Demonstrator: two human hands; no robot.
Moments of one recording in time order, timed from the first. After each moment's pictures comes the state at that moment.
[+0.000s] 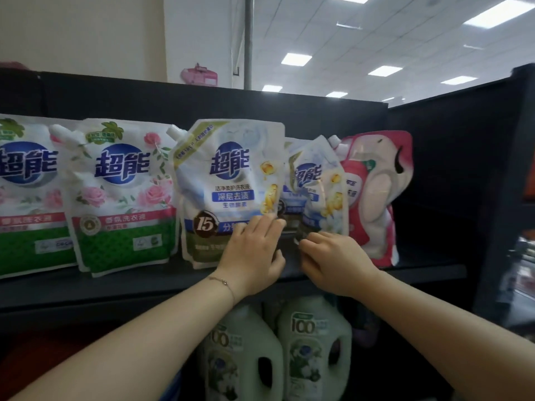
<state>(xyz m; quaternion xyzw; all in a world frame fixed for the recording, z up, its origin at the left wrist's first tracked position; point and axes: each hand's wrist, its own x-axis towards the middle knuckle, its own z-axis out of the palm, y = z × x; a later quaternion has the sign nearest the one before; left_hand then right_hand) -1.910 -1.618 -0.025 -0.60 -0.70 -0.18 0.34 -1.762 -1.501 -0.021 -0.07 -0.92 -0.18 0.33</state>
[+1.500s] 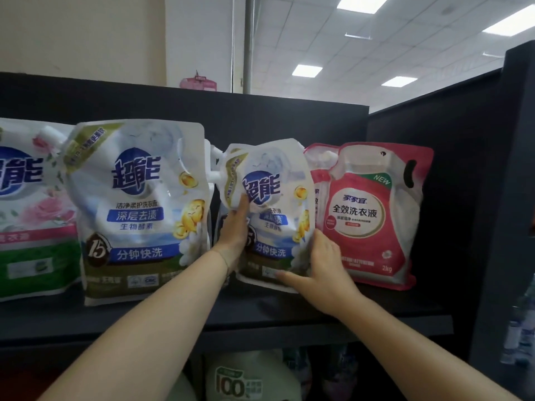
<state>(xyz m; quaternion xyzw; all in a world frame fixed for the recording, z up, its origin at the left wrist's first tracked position) -1.919 -1.418 0.007 -0.37 -0.49 -0.77 -0.19 -1.743 -1.352 -0.031 -0.22 -0.88 0.21 0.37</state>
